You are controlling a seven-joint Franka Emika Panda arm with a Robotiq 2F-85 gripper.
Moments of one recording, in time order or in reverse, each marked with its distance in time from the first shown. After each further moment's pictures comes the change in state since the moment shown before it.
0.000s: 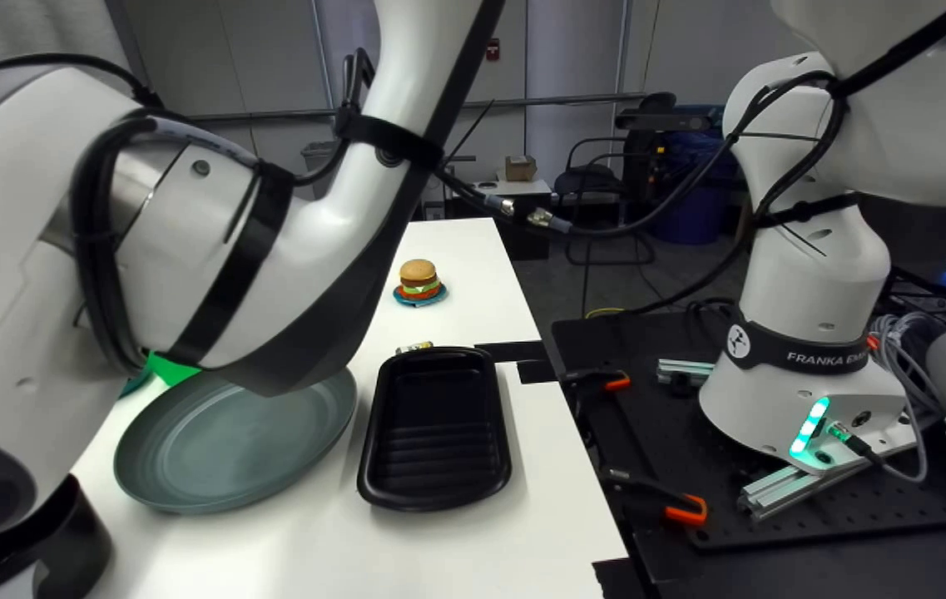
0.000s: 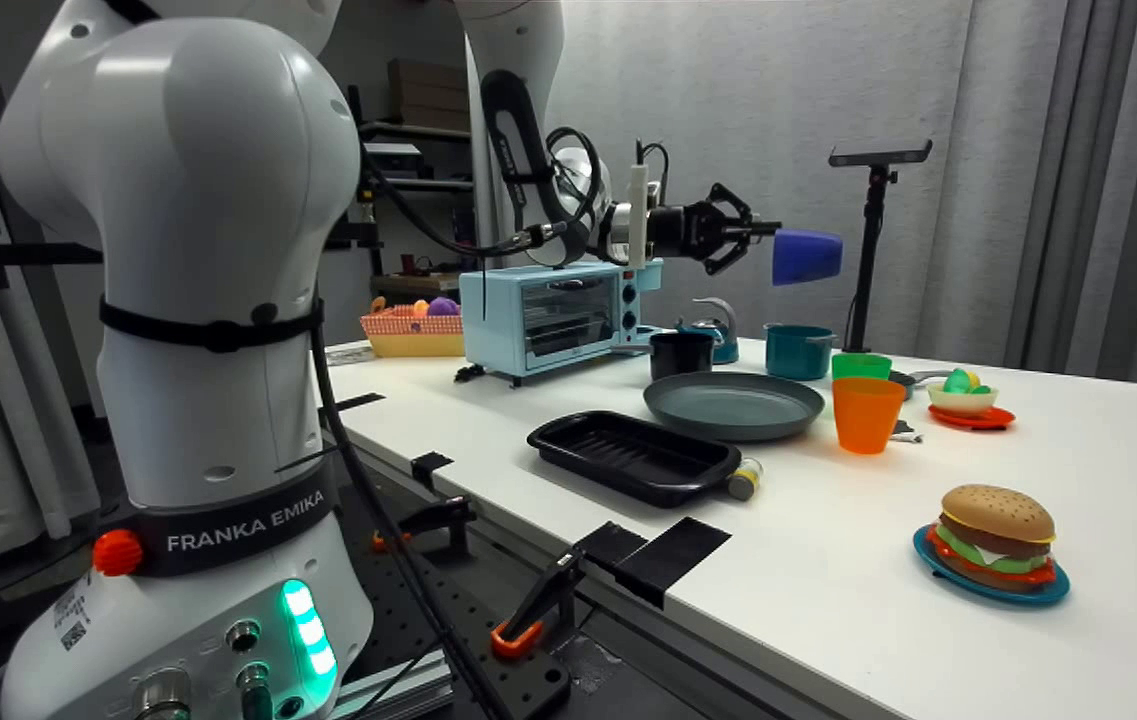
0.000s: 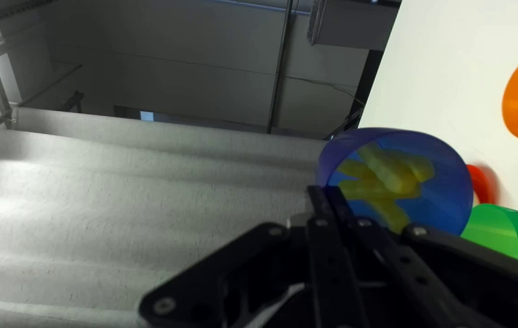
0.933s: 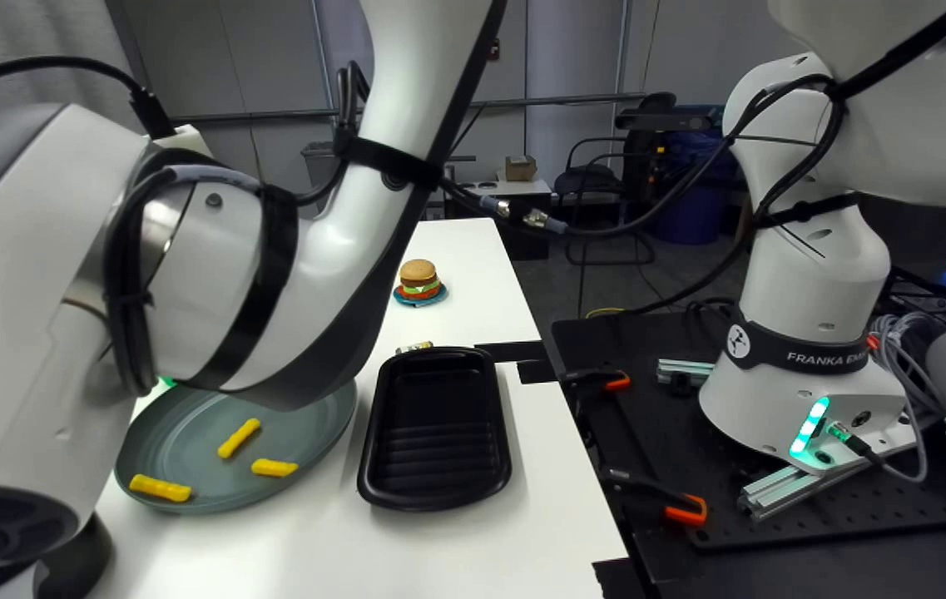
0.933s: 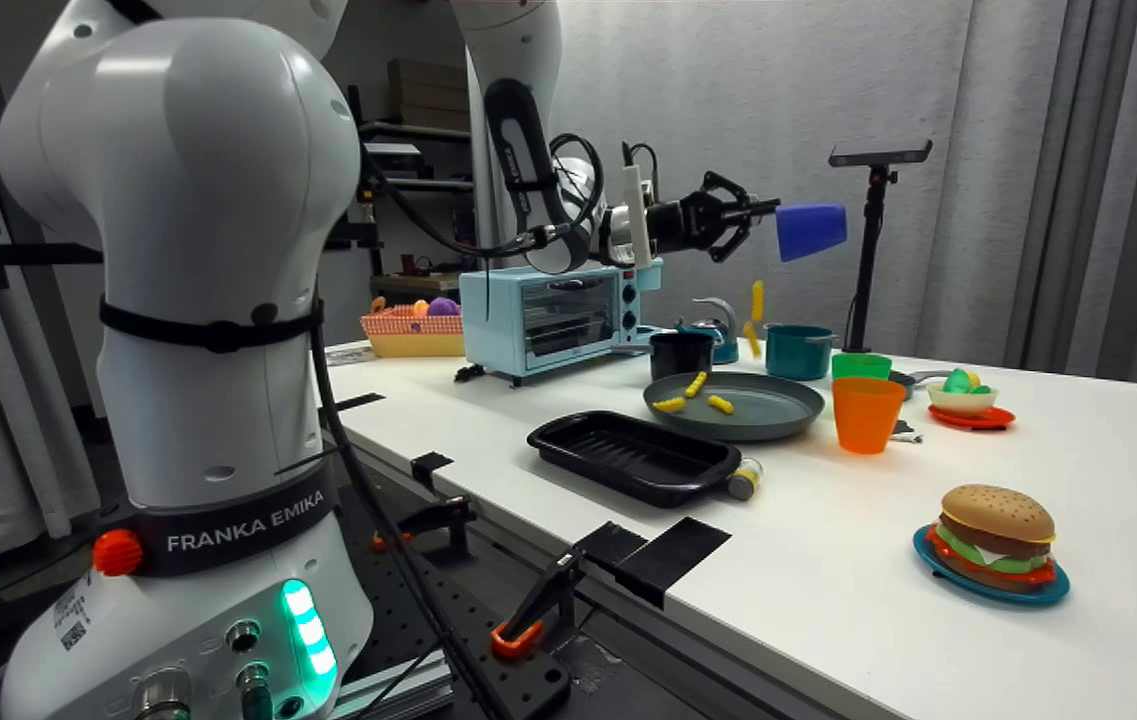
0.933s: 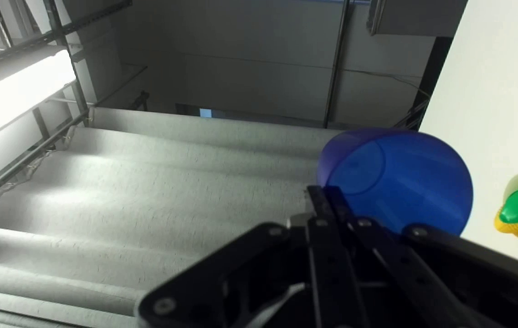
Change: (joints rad) arm 0.001 0.024 0.018 0.001 -0.119 -0.111 0.055
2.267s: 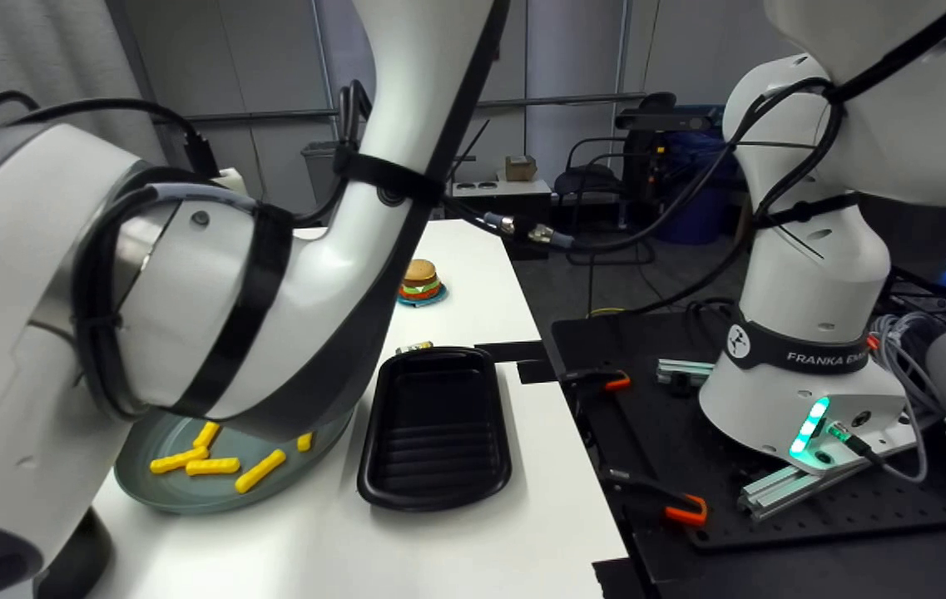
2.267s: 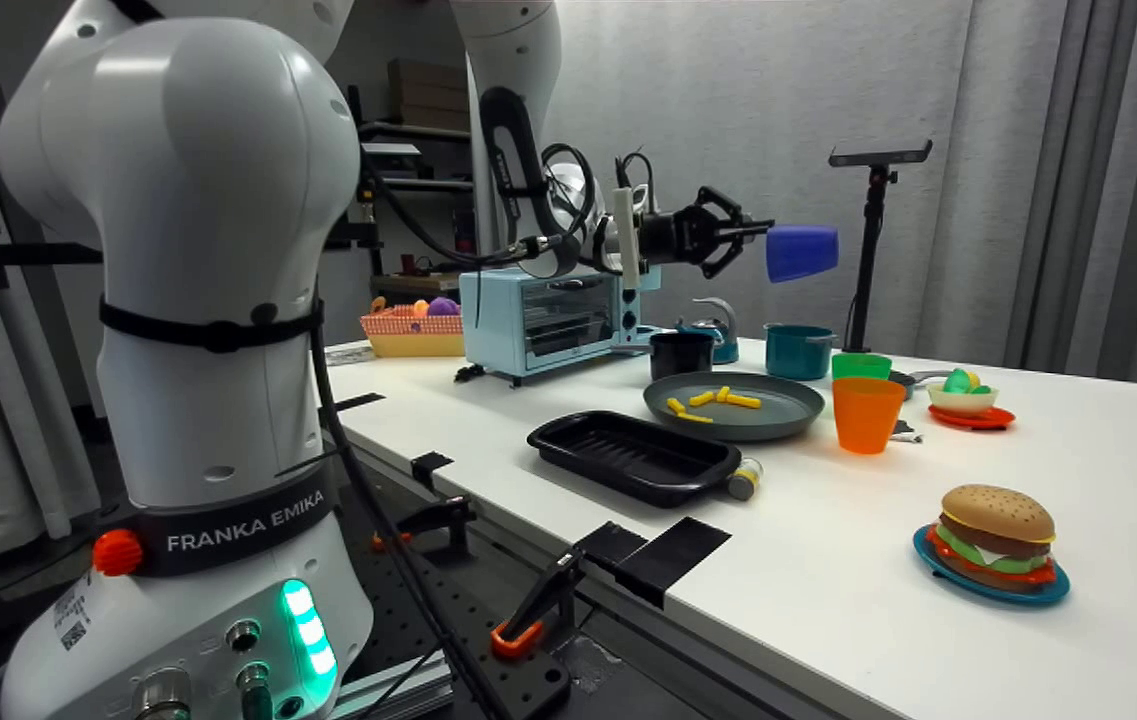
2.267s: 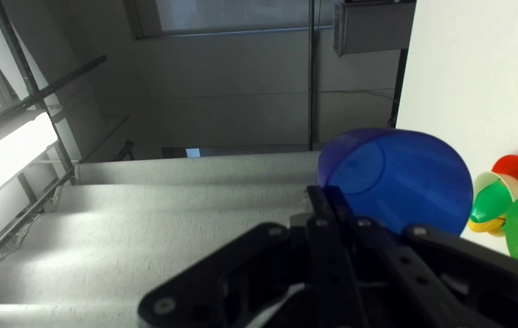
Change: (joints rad) arm -0.004 0.023 0.019 0.019 0.119 -0.024 0.163
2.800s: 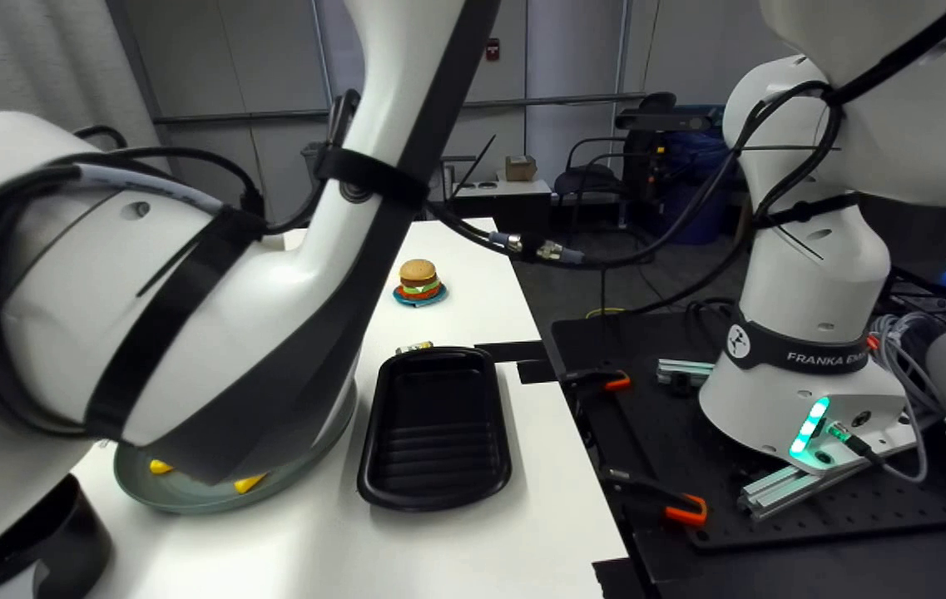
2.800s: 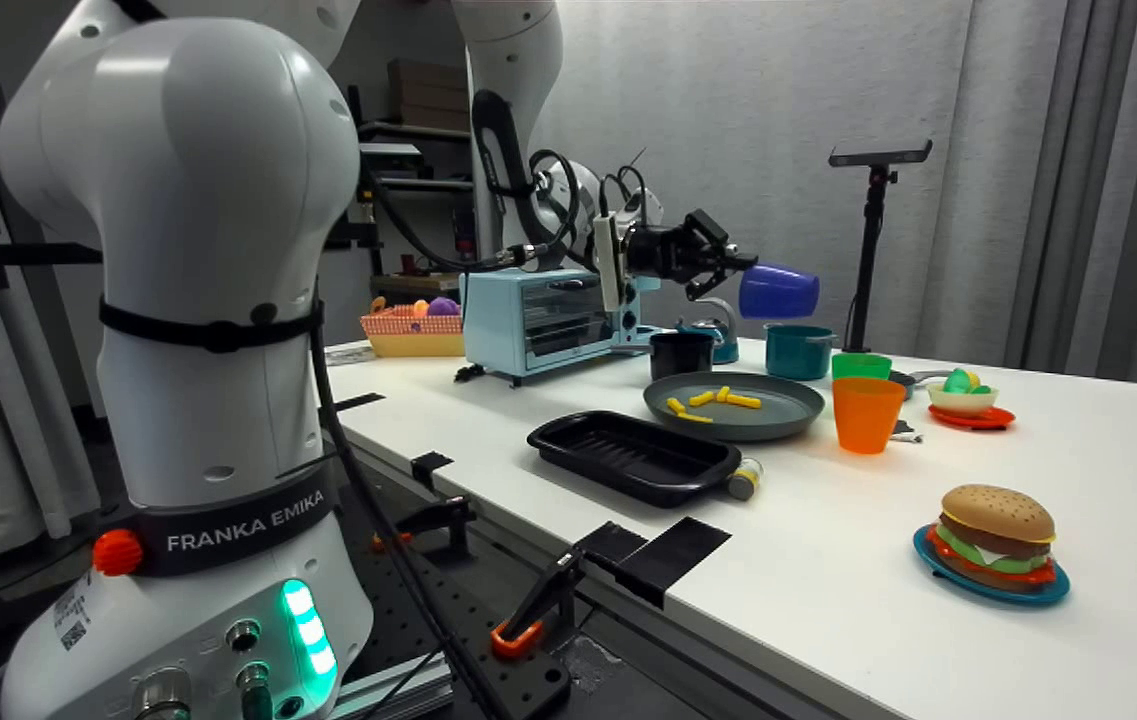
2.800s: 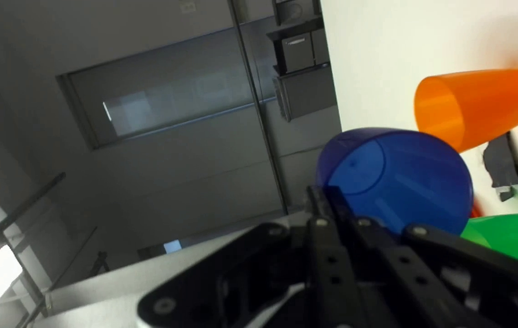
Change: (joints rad) arm -0.002 0.024 0.012 0.058 0.258 0.000 0.227
